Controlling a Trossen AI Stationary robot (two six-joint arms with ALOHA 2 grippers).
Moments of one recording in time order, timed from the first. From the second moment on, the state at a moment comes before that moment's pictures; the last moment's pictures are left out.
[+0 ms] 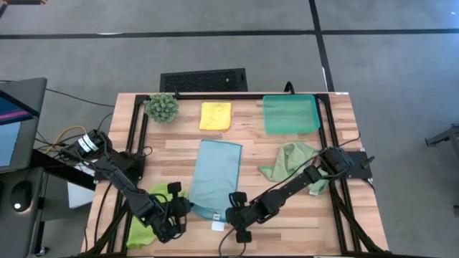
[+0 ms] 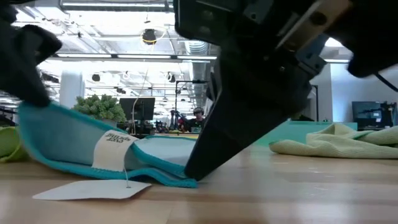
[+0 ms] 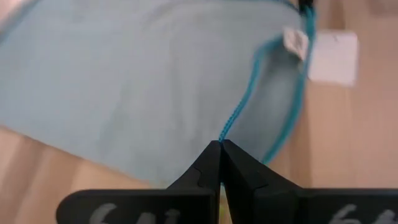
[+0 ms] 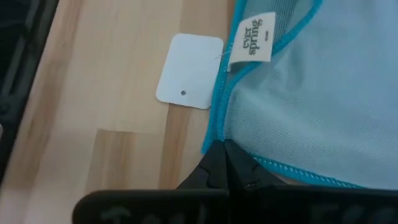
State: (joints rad) left arm -0.85 1.65 0.90 -0.48 -0.67 -0.86; right arm 0.52 2.16 1.40 -0.21 0.12 0.38
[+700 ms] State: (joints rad) left arm -0.81 1.77 0.90 -0.31 -0.31 -0.68; right arm 0.51 2.16 1.40 -0.25 -0.03 0.45
